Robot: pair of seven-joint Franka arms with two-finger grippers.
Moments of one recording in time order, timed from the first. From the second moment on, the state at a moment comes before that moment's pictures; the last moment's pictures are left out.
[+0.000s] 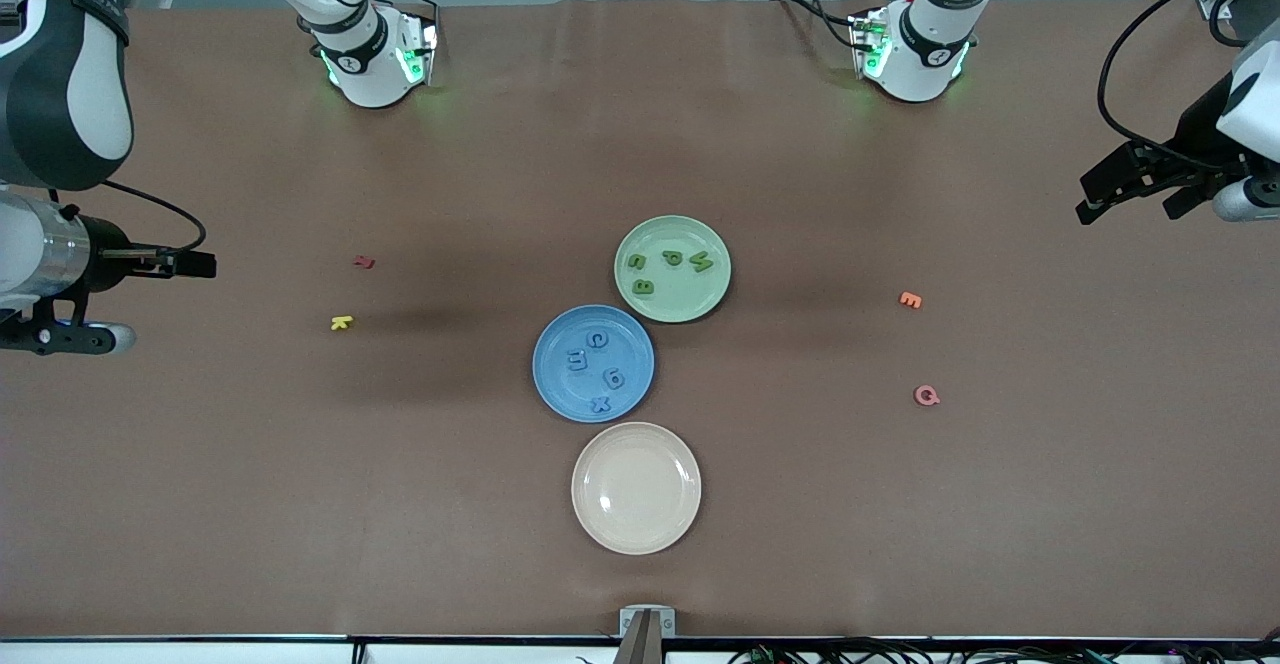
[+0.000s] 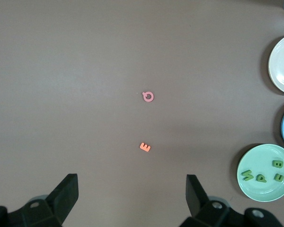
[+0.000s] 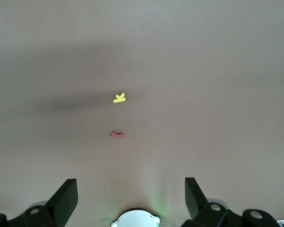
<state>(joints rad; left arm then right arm) 0.47 -0.09 -0.51 -1.68 -0.08 1.70 -0.10 0.13 0.31 -0.15 -1.37 -0.04 1.36 0.04</state>
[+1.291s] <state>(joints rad) 0.45 0.02 -0.51 -1.56 -0.05 1.65 -0.08 0.03 0.31 -0.14 -1.29 -0.03 1.42 0.00</state>
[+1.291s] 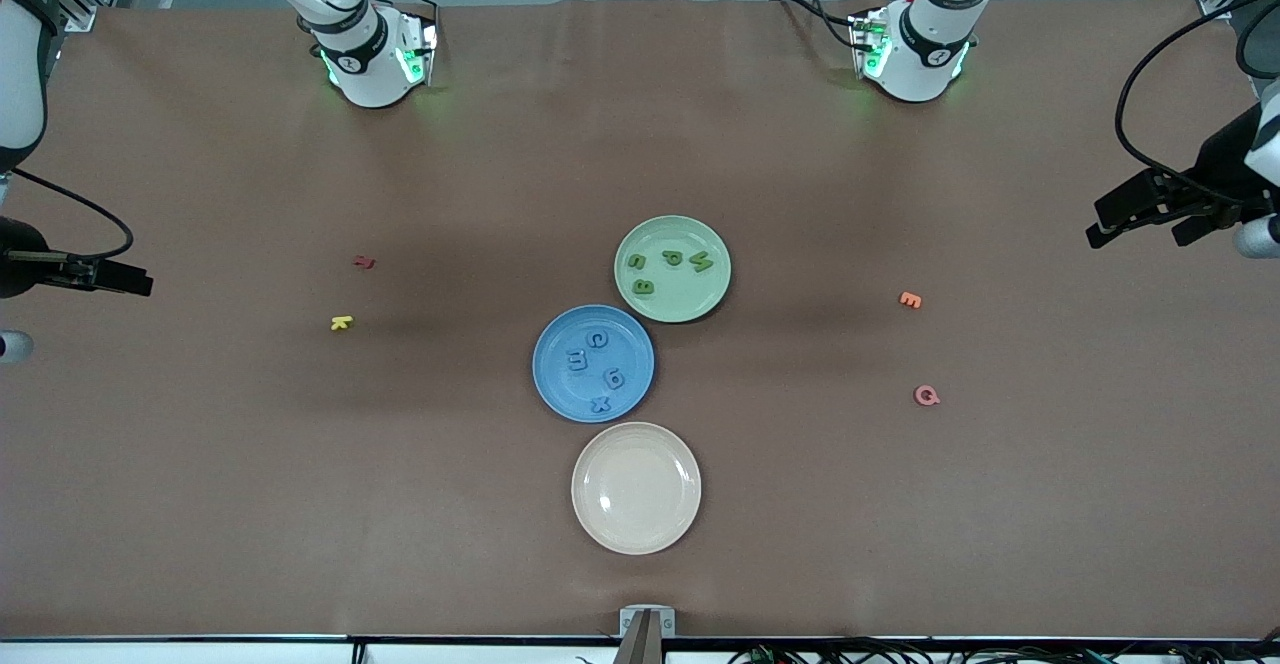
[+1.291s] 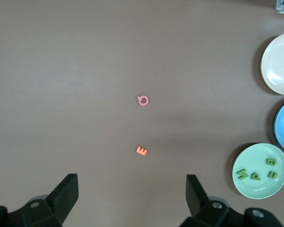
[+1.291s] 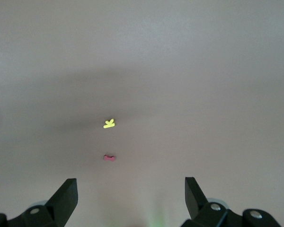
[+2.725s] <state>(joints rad) 0.18 -0.02 -0.25 -1.60 -0.04 1.67 -0.08 0.00 -0.04 -0.12 -1.58 -0.01 1.48 -0.03</state>
